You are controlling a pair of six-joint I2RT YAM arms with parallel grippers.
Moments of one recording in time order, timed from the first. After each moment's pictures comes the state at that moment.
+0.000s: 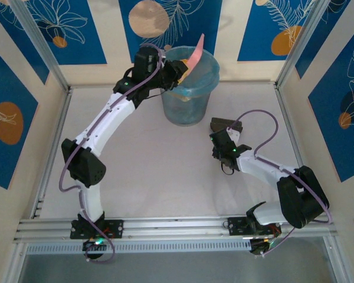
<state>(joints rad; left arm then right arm) -0.54 1.92 2.06 -0.42 0.35 -1.24 0.50 1.36 0.71 -0.38 0.39 0.77</state>
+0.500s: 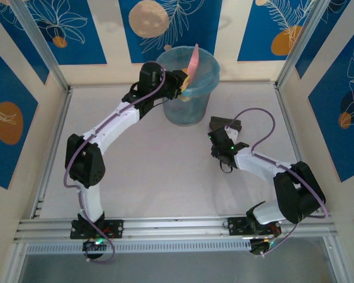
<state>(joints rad) -0.54 1.91 1.75 -0.04 0.31 -1.50 0.50 1.41 0.74 -0.39 0.39 0.76</state>
